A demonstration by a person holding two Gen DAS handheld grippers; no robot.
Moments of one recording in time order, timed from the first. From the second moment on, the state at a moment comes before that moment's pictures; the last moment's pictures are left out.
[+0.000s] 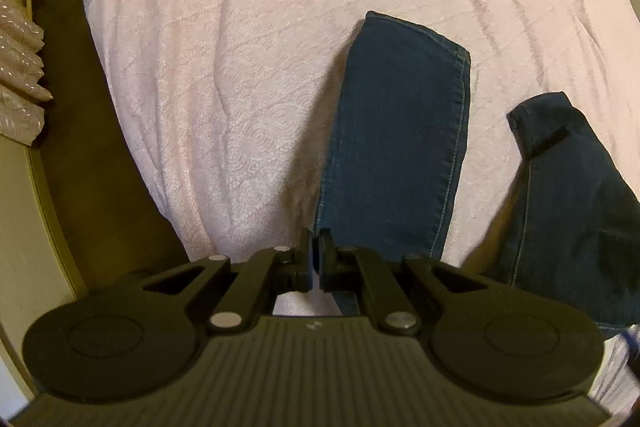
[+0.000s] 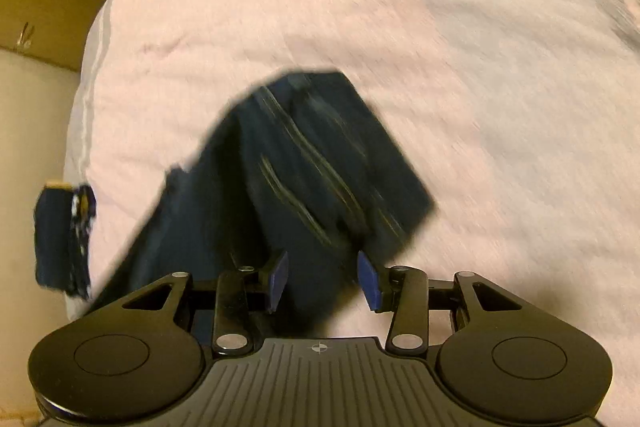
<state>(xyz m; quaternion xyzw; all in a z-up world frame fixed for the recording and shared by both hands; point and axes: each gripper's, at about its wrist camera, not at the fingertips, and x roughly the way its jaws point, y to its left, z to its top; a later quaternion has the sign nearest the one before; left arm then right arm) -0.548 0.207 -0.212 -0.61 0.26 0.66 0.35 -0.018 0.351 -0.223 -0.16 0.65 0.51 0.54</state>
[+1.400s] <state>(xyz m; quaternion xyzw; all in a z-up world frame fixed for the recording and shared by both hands) -0.473 0.393 0.088 -0.35 -0.02 0.54 0.76 0.087 0.200 0.070 0.39 0.33 0.54 0.67</state>
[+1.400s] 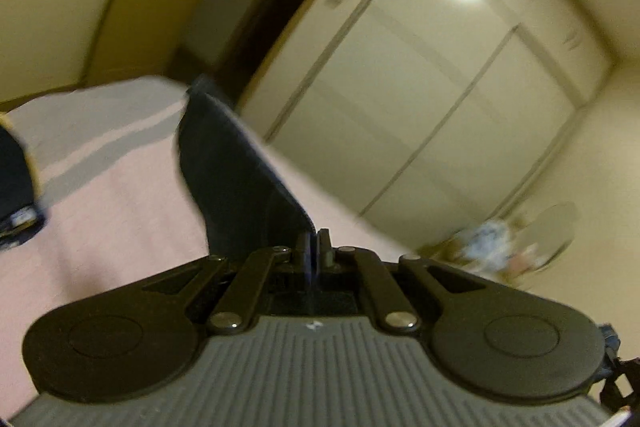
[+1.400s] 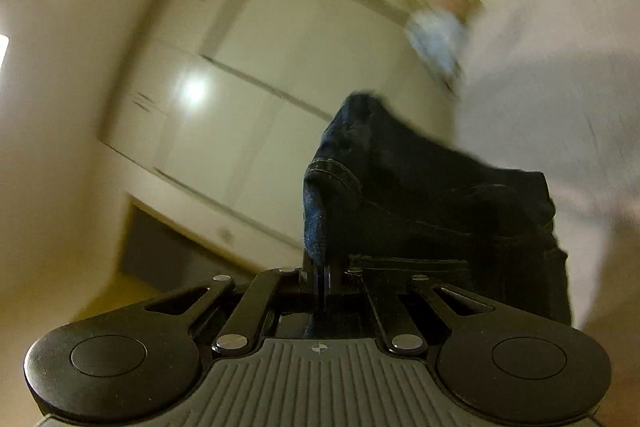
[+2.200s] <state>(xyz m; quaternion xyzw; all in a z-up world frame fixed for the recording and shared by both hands) -0.464 0.170 -0.186 -0.47 0.34 0.60 0.56 0.131 -0.073 -0.228 0.09 0.68 0.21 0.70</state>
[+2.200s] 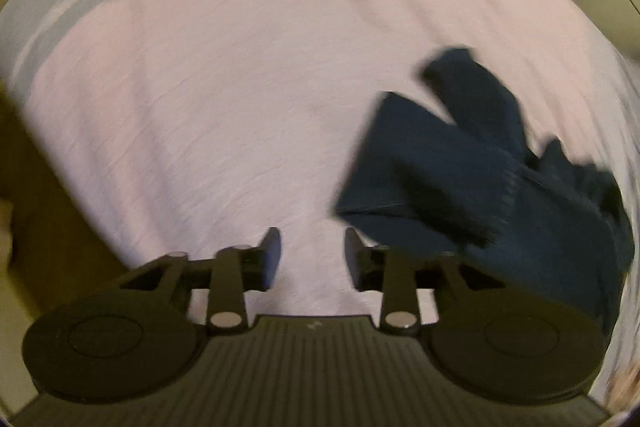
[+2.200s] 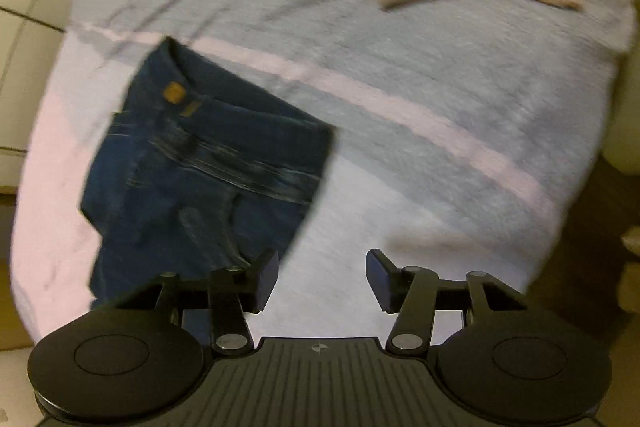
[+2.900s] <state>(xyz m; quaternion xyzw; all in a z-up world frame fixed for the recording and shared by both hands) -0.329 0.179 -0.357 0.09 0.64 0.36 0.67 0.119 -0.036 -0.266 0.01 0.72 0.18 0.67</state>
